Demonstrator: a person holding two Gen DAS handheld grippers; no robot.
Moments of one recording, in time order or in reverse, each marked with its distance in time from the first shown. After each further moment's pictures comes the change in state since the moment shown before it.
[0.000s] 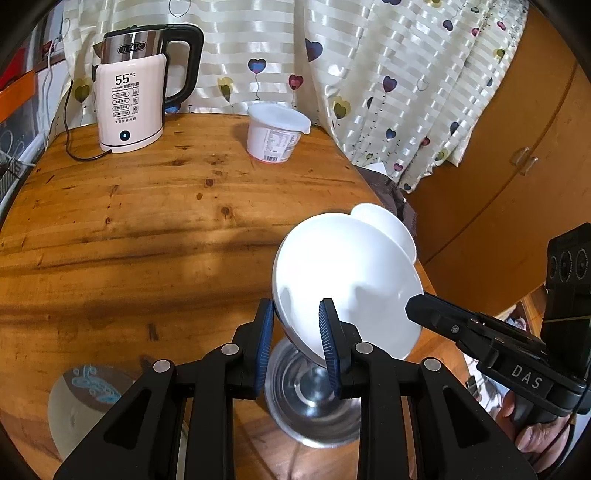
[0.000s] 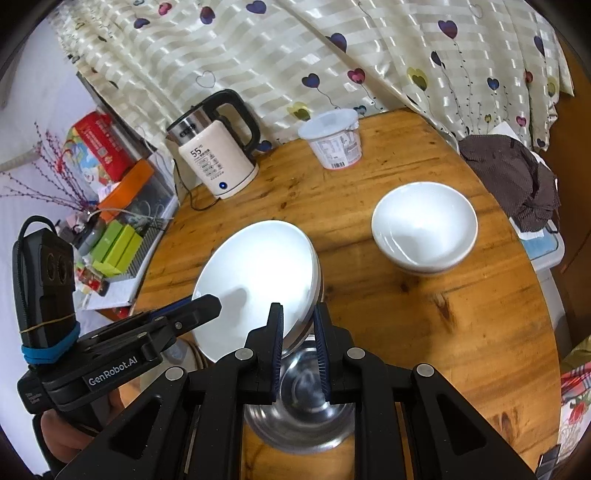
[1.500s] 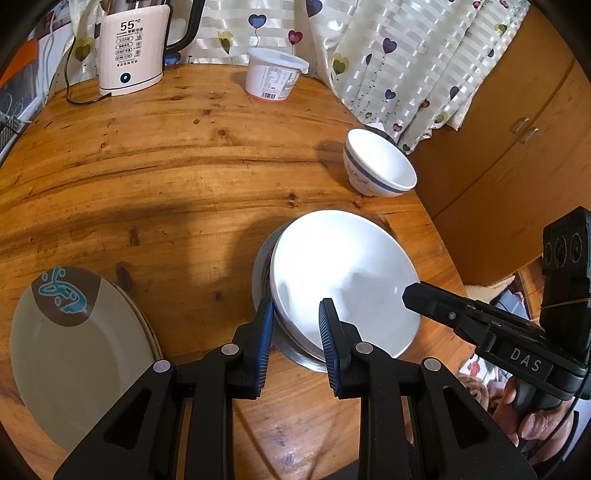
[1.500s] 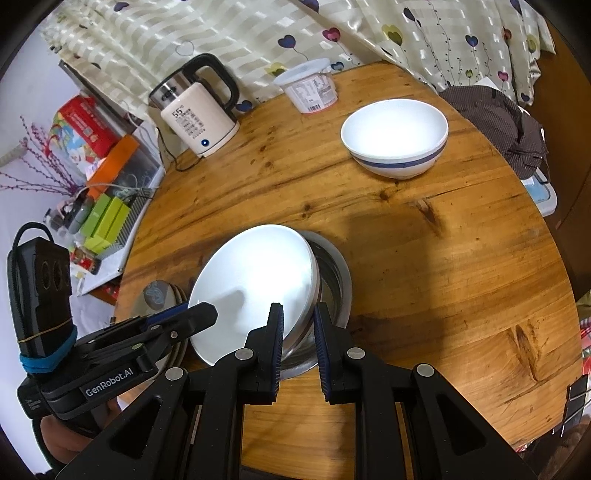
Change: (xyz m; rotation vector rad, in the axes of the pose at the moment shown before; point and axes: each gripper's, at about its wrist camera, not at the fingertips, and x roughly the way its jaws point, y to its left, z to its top) left arm 0.015 -0.002 -0.066 -0.018 0.123 -0.012; right arm 0.003 -0.015 -0.065 0.067 0.109 -0.027
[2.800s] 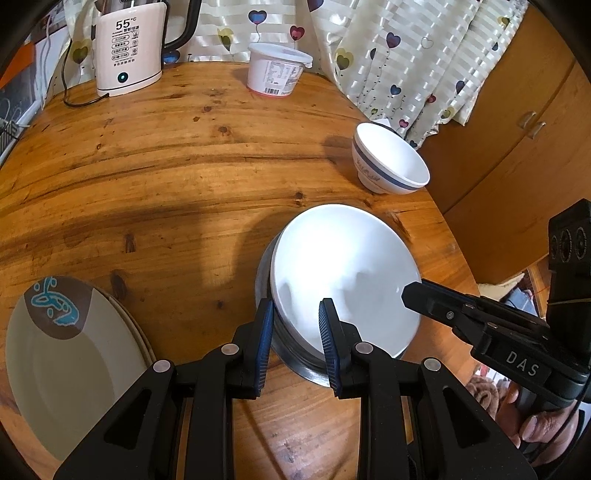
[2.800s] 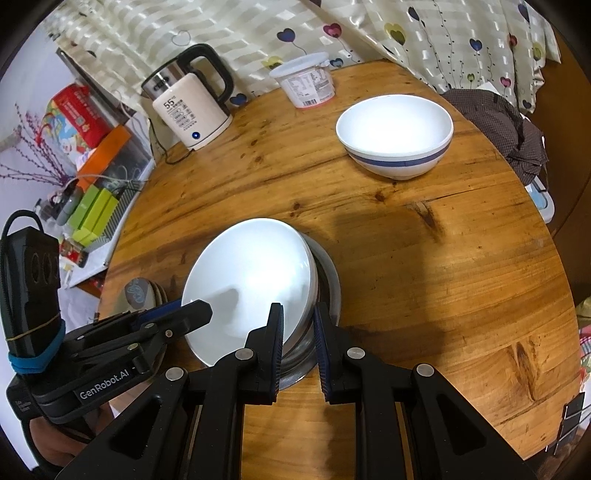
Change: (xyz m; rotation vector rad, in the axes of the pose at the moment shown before) left arm 0.018 0.003 0.004 0.017 0.003 0.028; right arm 0.015 -0.004 0.004 -0.031 0.012 -0.038
